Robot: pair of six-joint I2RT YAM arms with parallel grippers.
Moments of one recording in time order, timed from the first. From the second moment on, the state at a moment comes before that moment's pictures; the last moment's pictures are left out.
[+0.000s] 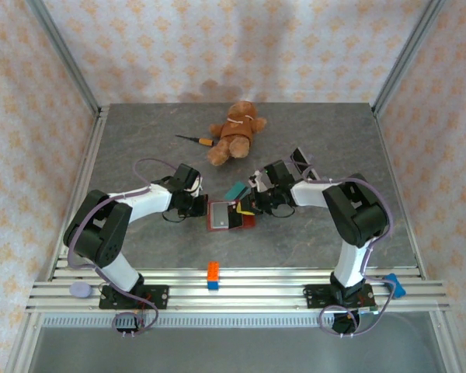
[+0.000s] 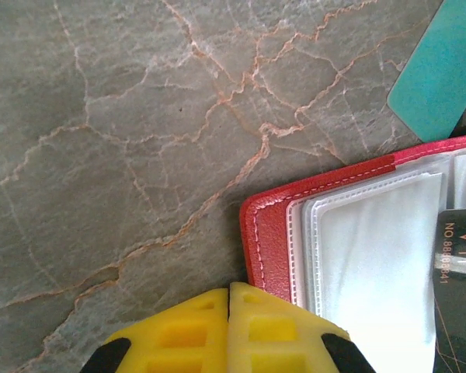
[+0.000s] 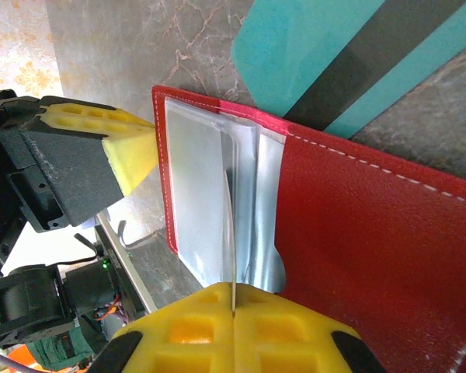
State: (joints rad) left arm -0.39 1.64 0.82 -0.36 0.26 -0.49; right arm 0.50 1.83 0.90 -0.07 -0.84 0.63
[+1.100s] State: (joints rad) left arm -0.39 1.64 0.82 -0.36 0.26 -0.49; right arm 0.46 1.87 0.90 -0.04 -0.92 0.66
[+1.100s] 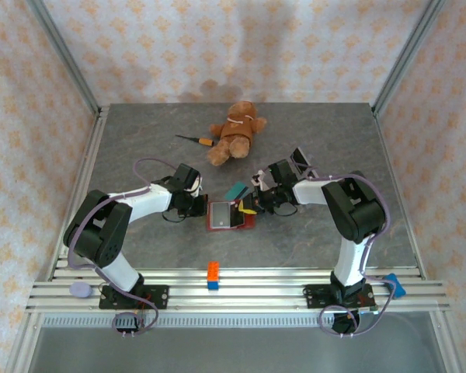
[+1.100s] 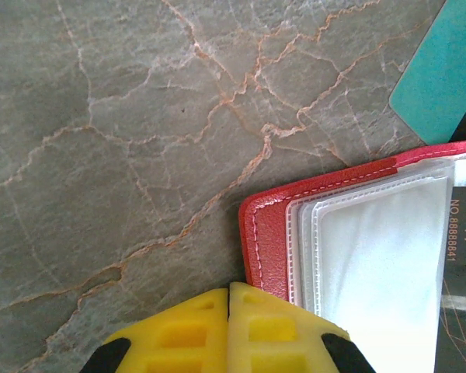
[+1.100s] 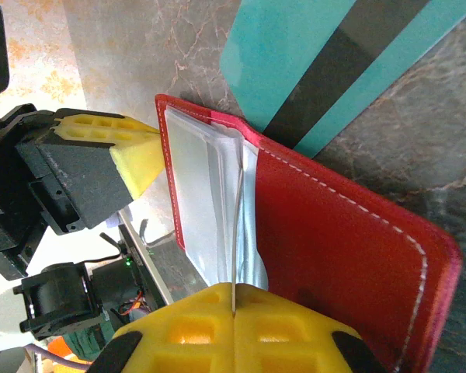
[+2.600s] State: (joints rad) left arm -0.39 1.64 0.82 -0.36 0.26 -0.49; right arm 0.45 1.93 0.94 -0.05 -0.98 0.65
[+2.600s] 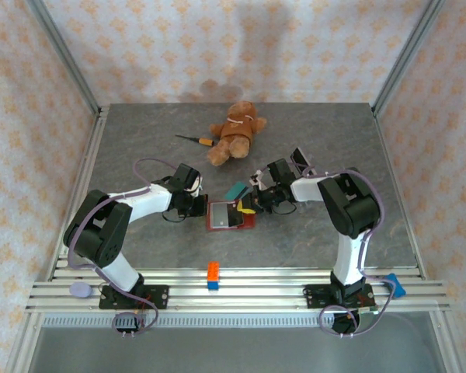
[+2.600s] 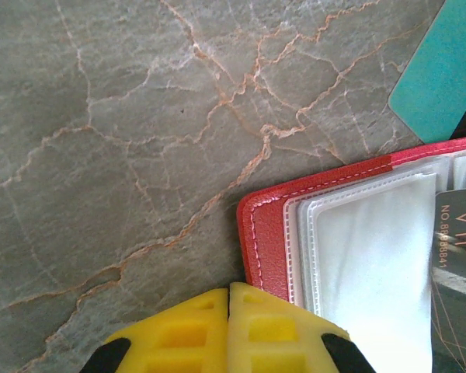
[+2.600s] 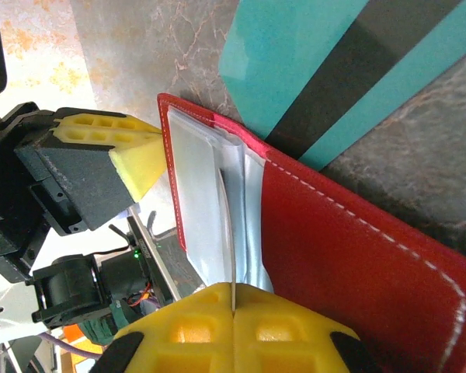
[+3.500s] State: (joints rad) left arm -0.39 1.64 0.82 -0.36 0.26 -0.49; right arm 0.46 1.98 0.94 0.07 -1.01 0.72
